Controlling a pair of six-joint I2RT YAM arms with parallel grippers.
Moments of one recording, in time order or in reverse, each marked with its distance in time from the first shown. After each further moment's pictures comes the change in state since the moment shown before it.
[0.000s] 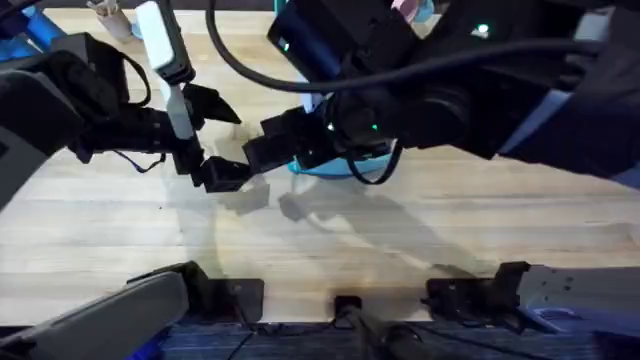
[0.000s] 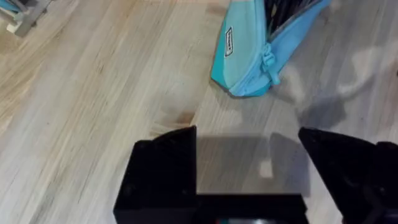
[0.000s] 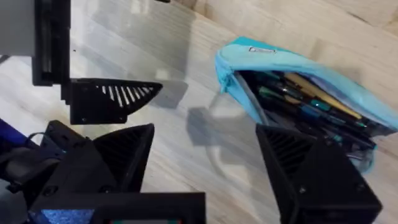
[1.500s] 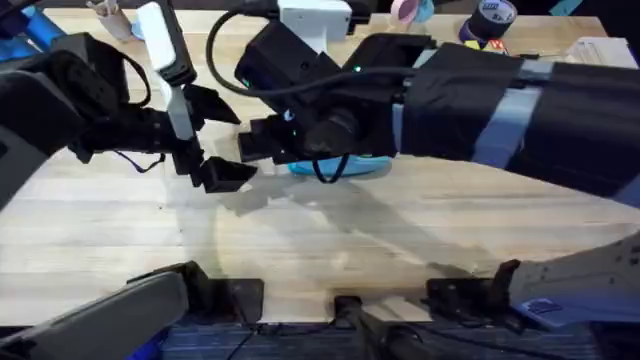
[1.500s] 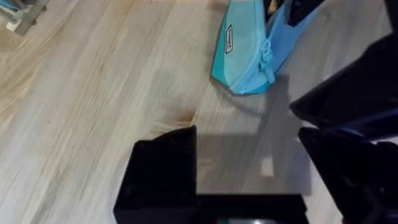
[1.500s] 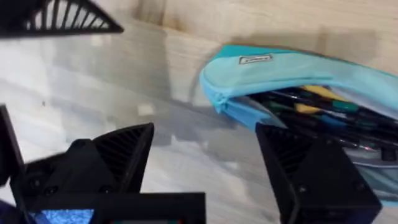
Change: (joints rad) left arm 0.000 0.000 0.000 0.000 -0.012 0.006; right arm 0.008 0.200 0.001 0.115 0.093 0.232
